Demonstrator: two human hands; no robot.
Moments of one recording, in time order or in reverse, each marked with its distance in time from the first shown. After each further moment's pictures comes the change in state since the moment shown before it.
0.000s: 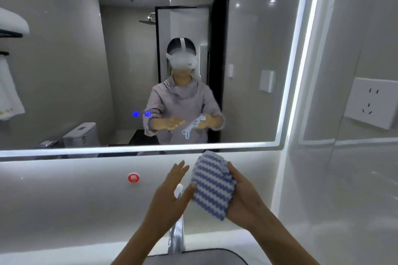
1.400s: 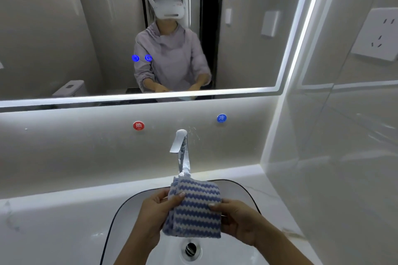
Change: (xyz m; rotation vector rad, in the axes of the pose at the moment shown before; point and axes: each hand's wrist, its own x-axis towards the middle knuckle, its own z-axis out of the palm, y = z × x) left_hand -0.134 -0.063 -0.006 -0.779 -0.137 -0.844; right_hand -0.073 0.143 -0.044 -0.340 0.387 0.384
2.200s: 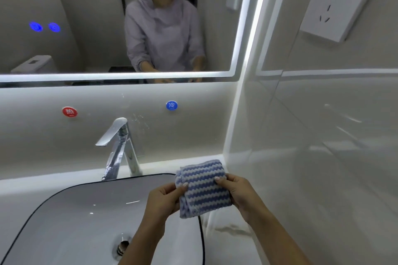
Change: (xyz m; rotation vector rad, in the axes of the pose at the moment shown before) left_hand 0.059 -0.062 0.194 0.003 0.044 -0.032; right_hand 0.007 -0.051 -0.196 -0.167 0.248 -0.254
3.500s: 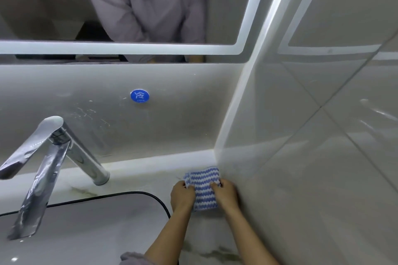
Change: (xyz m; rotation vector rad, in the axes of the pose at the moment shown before) left_hand 0.205 -0.105 0.099 0.578 0.227 -0.243; right_hand 0.193 0.091 -0.033 -0.487 0.297 0.146
